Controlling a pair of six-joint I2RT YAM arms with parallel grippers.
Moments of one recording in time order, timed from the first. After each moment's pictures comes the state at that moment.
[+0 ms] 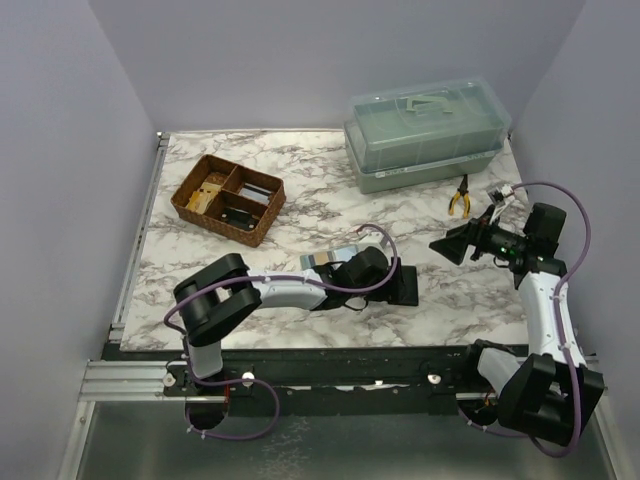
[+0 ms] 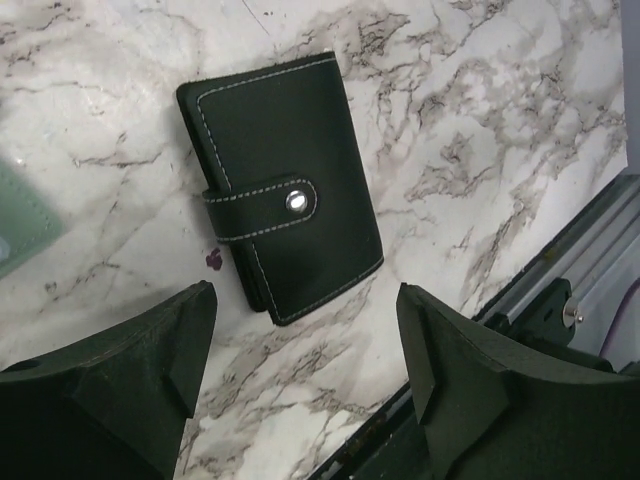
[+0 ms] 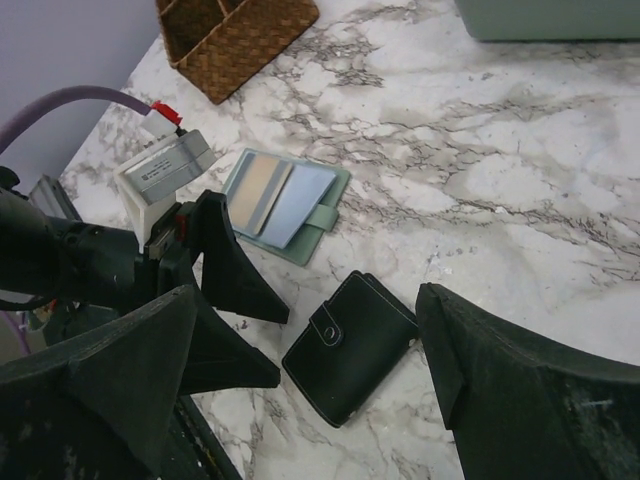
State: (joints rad) left arm -1.12 1.78 0.98 0.17 -0.09 -0.88; right arm -0.33 1.00 0.71 -0.33 -1.16 -0.11
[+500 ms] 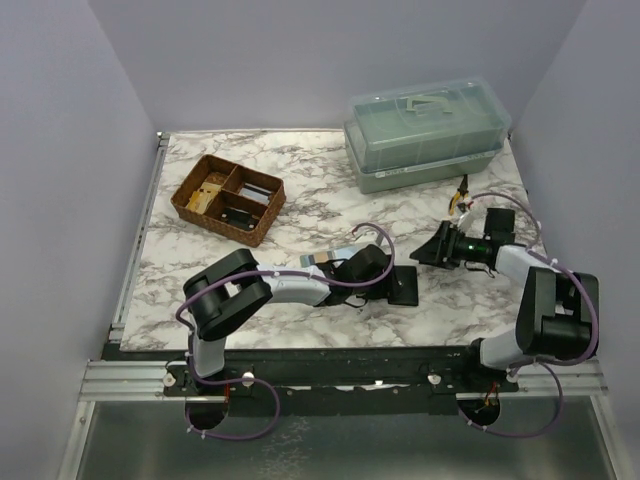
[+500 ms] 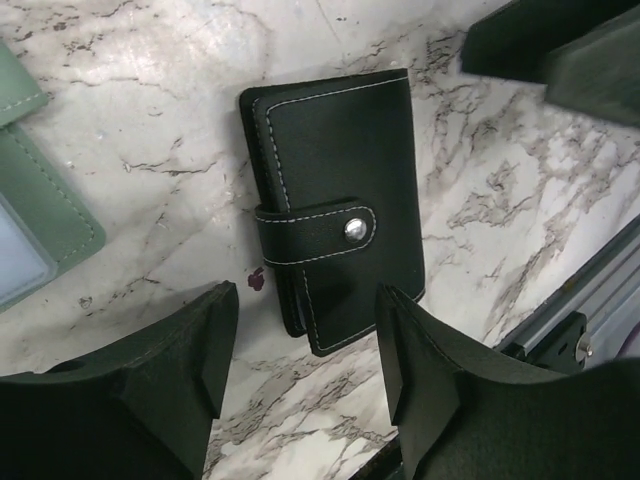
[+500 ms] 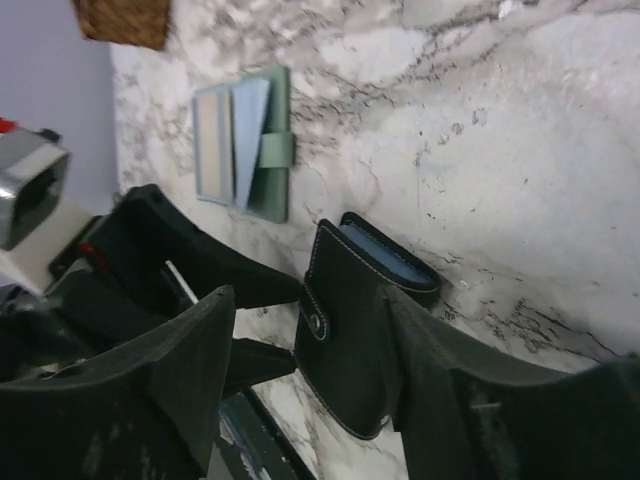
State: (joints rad) left arm -1.09 1.85 1.02 0.15 -0.09 -0.96; right arm -0.22 1.43 0.64 -0.16 -1.04 0.17
